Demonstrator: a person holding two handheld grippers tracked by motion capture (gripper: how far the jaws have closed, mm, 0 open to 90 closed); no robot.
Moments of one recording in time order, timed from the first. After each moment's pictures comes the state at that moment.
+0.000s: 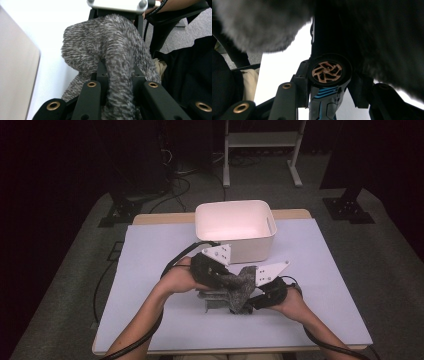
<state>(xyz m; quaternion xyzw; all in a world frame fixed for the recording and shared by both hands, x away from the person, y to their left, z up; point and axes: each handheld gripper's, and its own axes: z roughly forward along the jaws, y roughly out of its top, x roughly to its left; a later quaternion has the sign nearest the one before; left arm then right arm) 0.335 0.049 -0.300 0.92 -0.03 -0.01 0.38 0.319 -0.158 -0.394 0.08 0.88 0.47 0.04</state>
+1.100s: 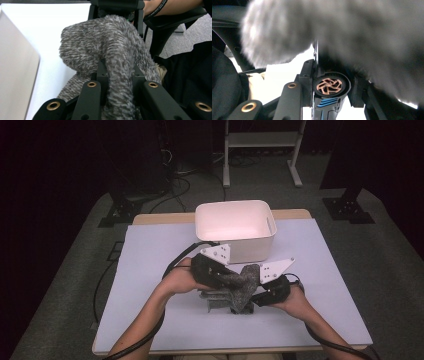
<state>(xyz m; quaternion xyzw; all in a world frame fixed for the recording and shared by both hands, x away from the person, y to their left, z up) 0.338 0.058 -0.304 0.91 -0.01 -0.01 0.41 0.321 -0.169 -0.386 0.07 0.87 0.49 0.03</state>
